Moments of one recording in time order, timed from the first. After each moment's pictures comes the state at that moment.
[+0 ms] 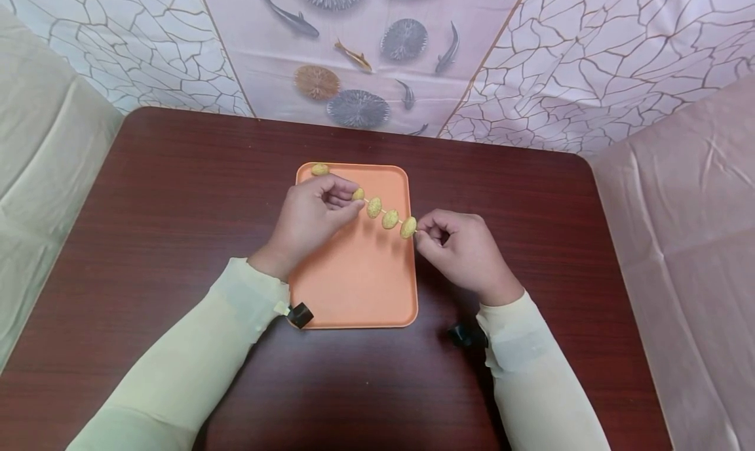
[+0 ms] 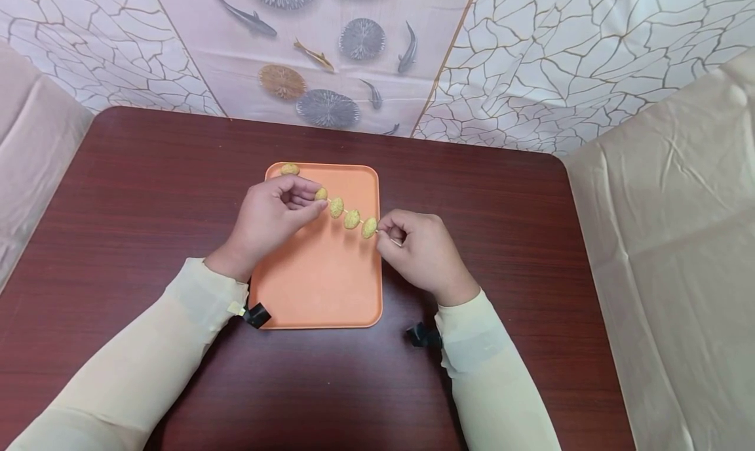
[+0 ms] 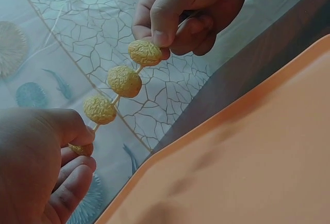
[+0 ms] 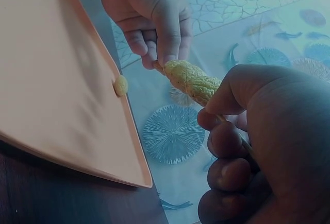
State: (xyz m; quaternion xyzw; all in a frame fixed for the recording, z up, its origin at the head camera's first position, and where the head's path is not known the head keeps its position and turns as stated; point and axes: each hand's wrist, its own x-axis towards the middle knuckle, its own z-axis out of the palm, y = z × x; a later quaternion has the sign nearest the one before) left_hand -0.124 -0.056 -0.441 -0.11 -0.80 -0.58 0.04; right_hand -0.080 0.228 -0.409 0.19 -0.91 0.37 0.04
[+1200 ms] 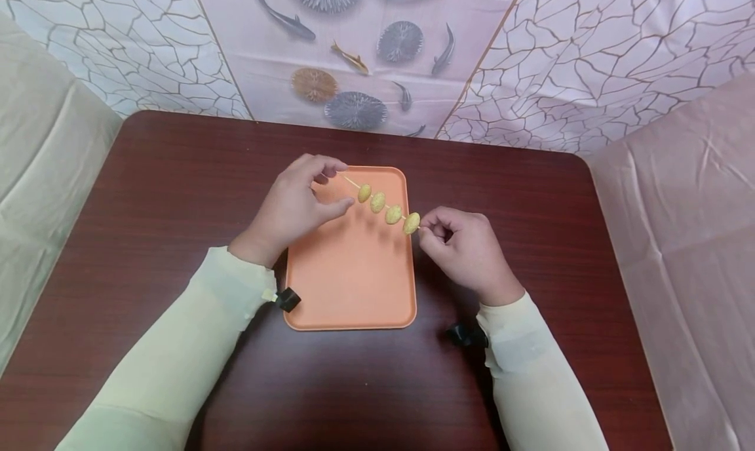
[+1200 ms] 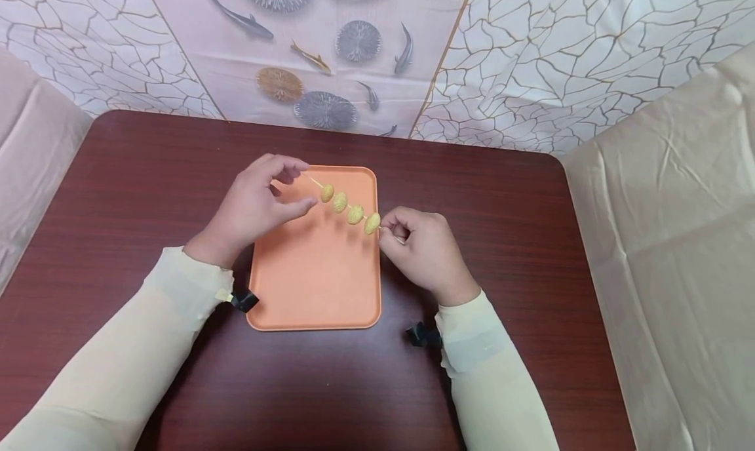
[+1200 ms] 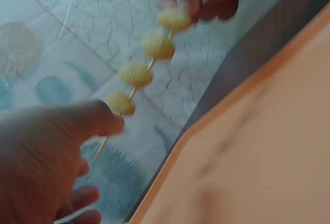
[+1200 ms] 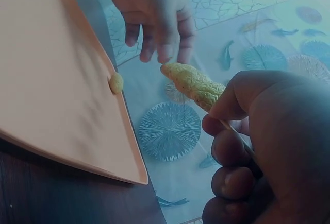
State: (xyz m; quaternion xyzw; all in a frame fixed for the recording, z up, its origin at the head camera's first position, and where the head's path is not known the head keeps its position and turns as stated) left_hand -0.144 -0.081 -0.427 -0.16 -0.88 -0.45 0.04; right_hand -0.078 0.231 -0.407 0.16 -0.92 0.36 0.07
